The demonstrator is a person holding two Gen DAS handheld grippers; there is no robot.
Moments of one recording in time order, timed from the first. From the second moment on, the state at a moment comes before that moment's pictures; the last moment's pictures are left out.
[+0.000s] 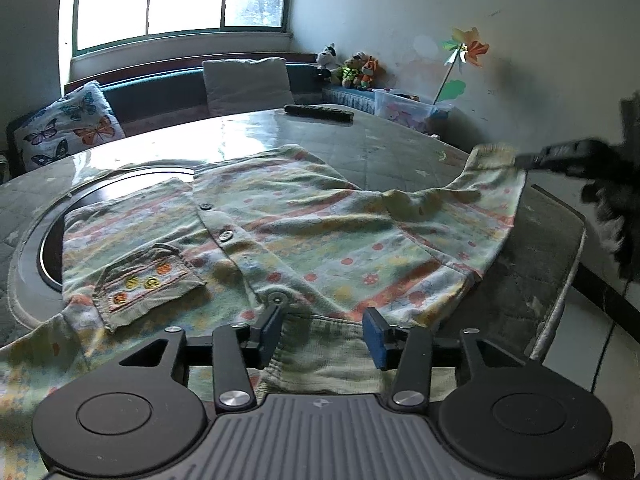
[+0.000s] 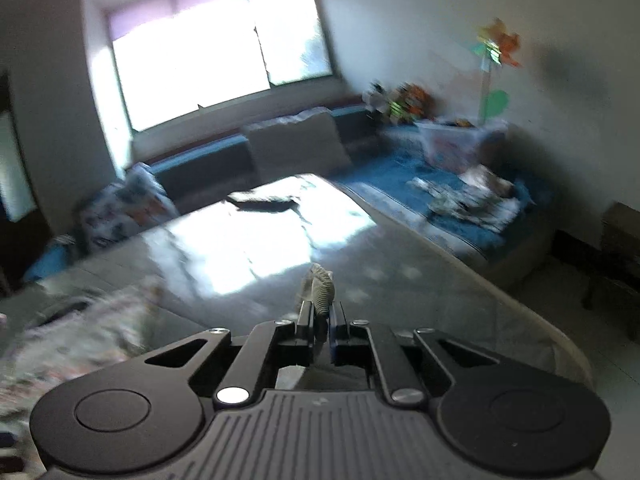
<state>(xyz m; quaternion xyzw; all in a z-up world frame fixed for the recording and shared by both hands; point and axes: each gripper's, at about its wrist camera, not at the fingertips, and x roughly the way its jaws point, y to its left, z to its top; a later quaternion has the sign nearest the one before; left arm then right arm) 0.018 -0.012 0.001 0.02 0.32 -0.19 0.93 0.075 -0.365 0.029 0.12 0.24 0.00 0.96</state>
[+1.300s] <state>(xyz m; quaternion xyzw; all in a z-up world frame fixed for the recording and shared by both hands) -0.009 0.085 0.013 -0.04 0.28 -0.04 0.96 0.040 -0.114 0.053 -0.01 0.28 0.41 0.87</state>
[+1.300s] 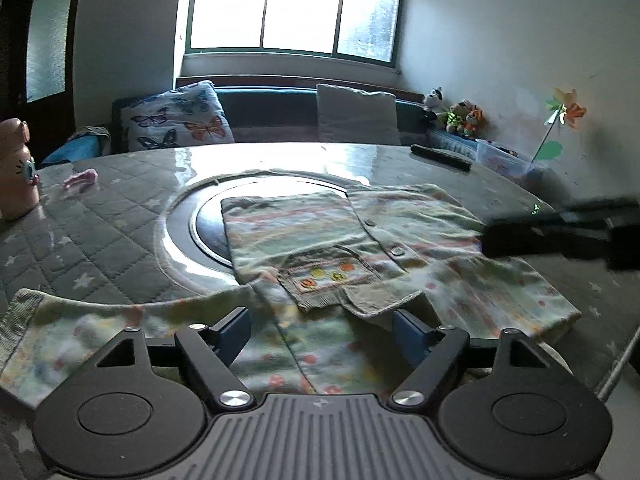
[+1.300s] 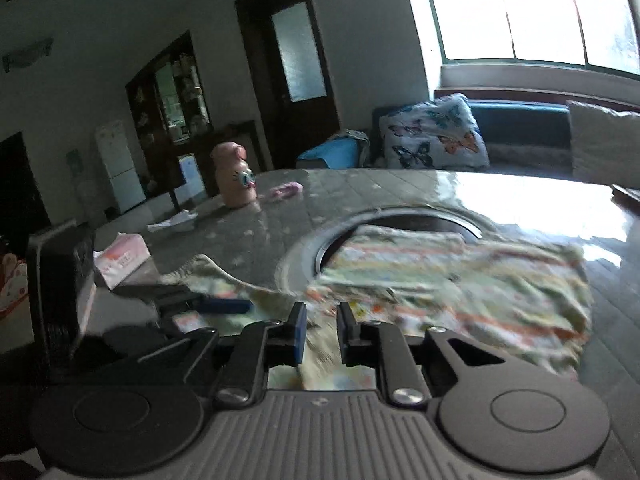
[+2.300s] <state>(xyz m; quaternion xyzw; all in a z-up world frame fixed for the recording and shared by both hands) 0.026 0.032 0.007 -0.02 0.31 -0.11 0.94 0.125 -0.193 -0.011 -0.02 0.33 0.24 0.91</state>
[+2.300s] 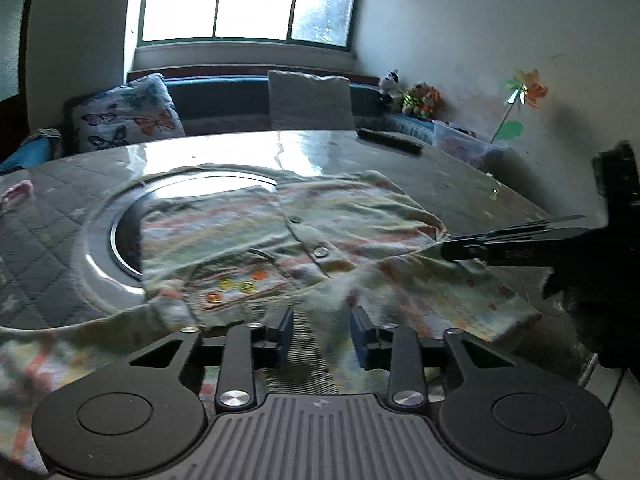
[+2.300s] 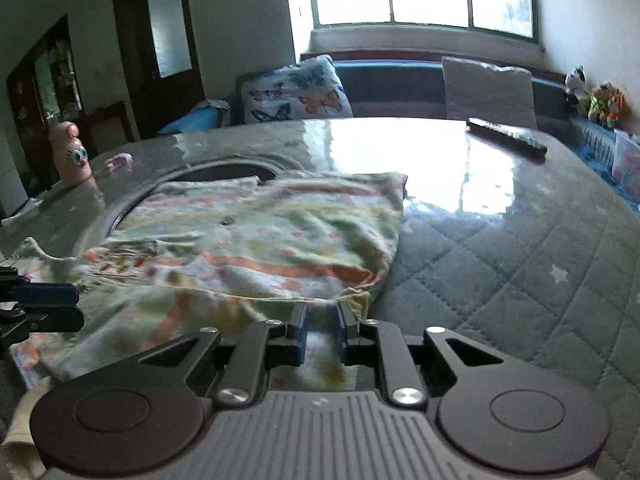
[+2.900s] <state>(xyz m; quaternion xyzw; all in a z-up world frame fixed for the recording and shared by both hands) 0.032 0.046 -0.003 -0.03 0.32 -0.08 0.94 0.084 -0.134 0.008 -0.06 0.30 0.35 0.88</state>
